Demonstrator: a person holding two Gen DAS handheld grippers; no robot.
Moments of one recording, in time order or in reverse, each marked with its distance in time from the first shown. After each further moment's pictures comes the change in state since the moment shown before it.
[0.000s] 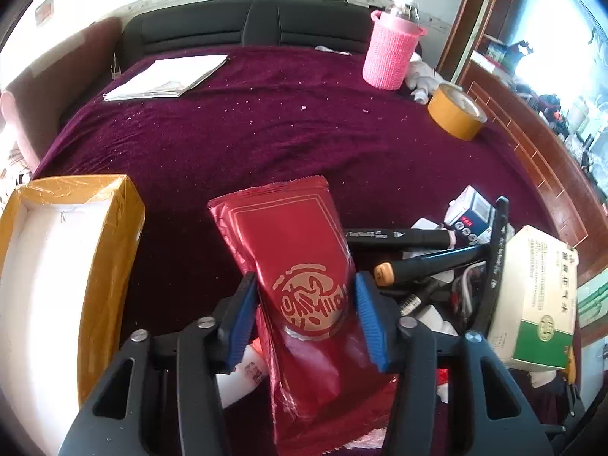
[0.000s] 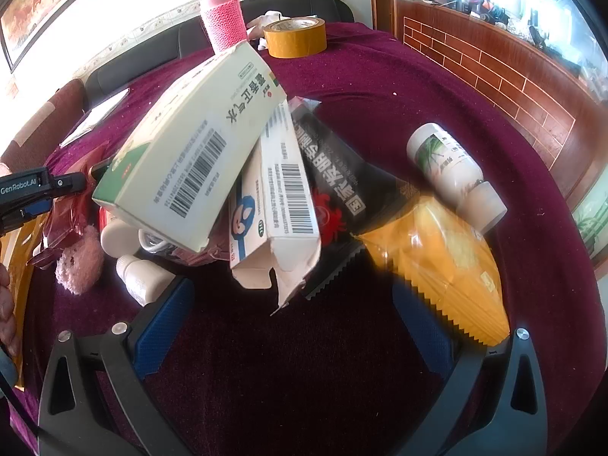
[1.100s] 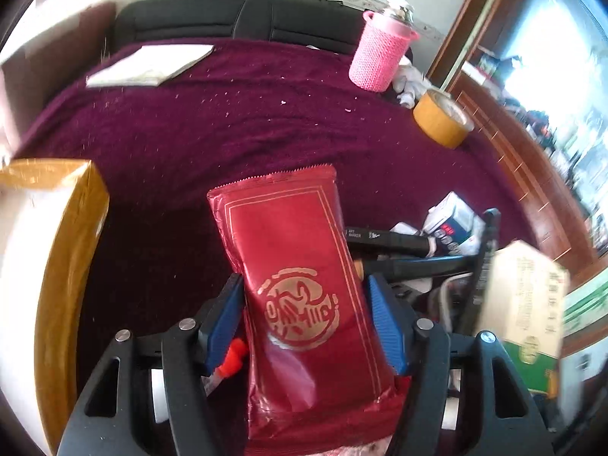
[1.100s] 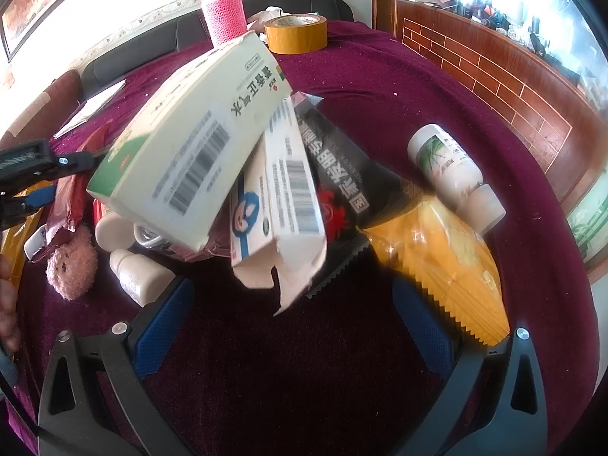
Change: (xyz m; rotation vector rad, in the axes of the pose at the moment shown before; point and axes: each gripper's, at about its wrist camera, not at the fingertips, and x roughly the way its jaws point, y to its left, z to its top) left arm 0.023 -0.016 0.004 -0.017 0.011 -0.053; right arm 0.002 0.004 -0.001 -0.023 0.011 -0.035
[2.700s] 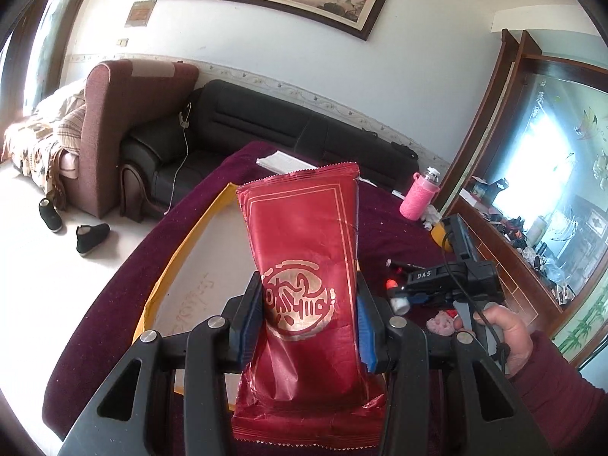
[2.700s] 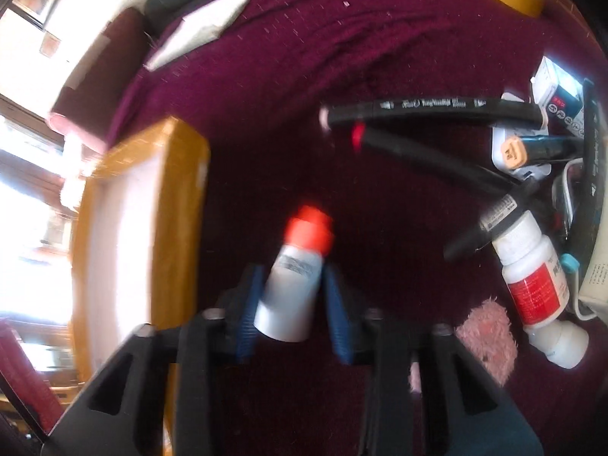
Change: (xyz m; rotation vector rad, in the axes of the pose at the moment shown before) left arm -0.243 0.258 -0.134 -0.187 -0.455 -0.068; right arm 0.054 0.237 0.061 -0.049 0.380 0.303
